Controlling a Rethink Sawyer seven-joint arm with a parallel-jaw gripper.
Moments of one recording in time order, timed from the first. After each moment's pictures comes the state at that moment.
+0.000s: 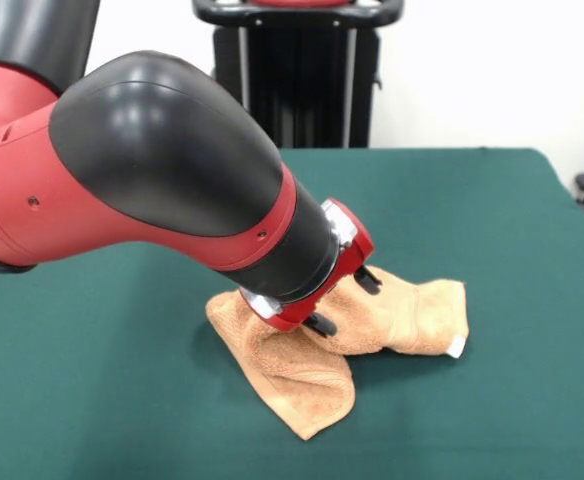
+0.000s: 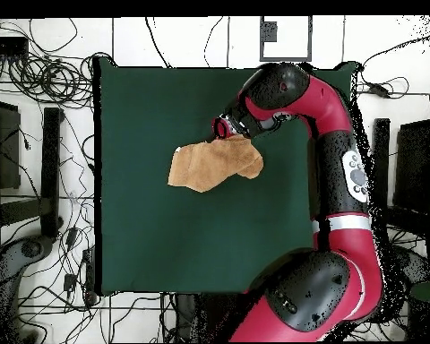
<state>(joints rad) -0.55 -0.13 0.74 0.83 -0.33 1.54 1.14</state>
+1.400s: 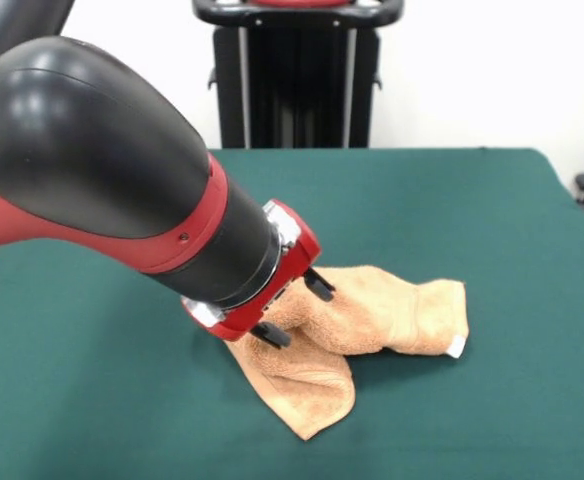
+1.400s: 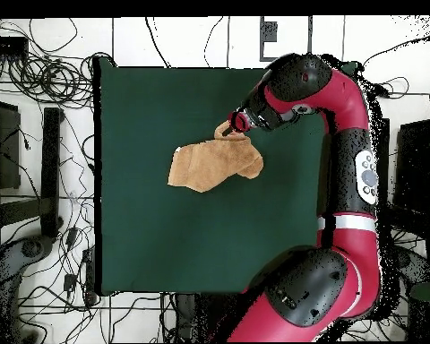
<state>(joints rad) -0.56 -0.10 0.74 0.68 -0.35 1.64 1.02</state>
